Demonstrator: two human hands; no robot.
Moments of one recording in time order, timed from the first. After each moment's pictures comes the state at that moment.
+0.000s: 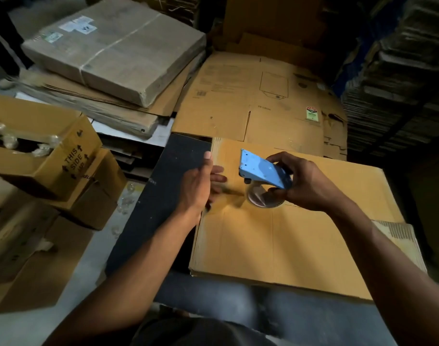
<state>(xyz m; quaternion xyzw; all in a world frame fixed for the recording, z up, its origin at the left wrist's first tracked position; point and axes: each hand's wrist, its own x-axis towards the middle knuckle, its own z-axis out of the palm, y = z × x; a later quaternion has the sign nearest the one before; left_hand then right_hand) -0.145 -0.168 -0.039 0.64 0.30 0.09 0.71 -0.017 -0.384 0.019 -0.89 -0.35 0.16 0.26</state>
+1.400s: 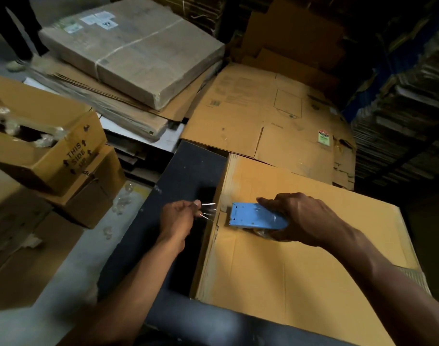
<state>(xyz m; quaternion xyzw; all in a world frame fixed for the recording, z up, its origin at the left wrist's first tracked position) -0.161 -0.115 -0.119 0.54 0.47 0.10 0.69 -0.013 -0.341 0.001 -0.86 -0.49 0.16 -0.06</state>
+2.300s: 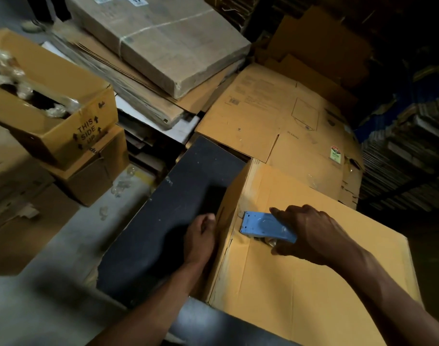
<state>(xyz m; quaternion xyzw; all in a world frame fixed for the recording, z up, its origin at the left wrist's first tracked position) -0.180 -0.149 -0.165 0.59 0.43 0.07 0.68 -0.027 -0.310 0.004 -0.85 -0.47 0.18 -0.17</state>
